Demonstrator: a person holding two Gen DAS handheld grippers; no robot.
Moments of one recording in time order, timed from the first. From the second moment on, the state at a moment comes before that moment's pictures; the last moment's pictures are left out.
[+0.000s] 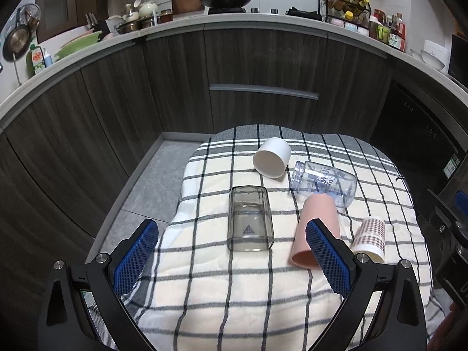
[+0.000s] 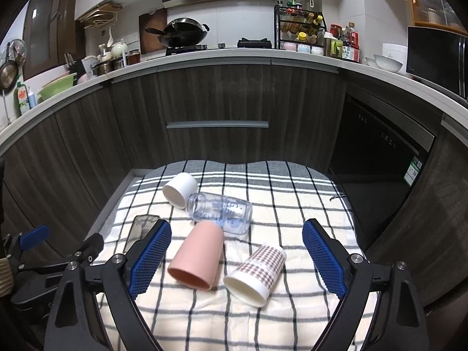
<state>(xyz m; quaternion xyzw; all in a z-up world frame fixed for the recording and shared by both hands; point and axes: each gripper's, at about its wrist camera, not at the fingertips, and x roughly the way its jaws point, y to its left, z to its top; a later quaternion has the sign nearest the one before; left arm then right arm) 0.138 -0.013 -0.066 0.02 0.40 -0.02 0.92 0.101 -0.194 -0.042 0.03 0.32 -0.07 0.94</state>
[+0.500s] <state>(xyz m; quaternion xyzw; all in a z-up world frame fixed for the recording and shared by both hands) 0.231 -0.034 -0.132 0.04 0.49 -0.01 0.87 0.163 -0.212 -0.075 0.05 0.35 -0.09 0.93</state>
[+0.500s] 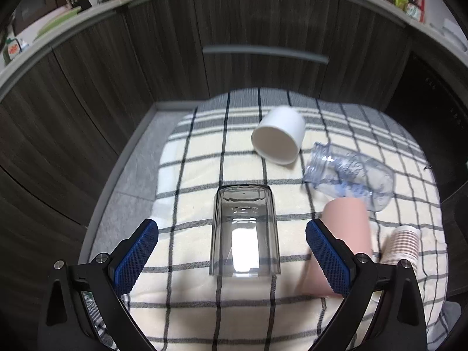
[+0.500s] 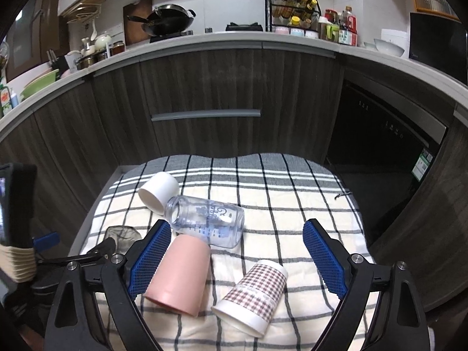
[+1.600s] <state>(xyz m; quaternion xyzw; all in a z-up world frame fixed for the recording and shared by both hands) 0.268 -0.032 -0.193 0.02 0.60 -0.04 0.80 0.187 -0.206 -0.118 0.09 0.41 -0.07 0.90</state>
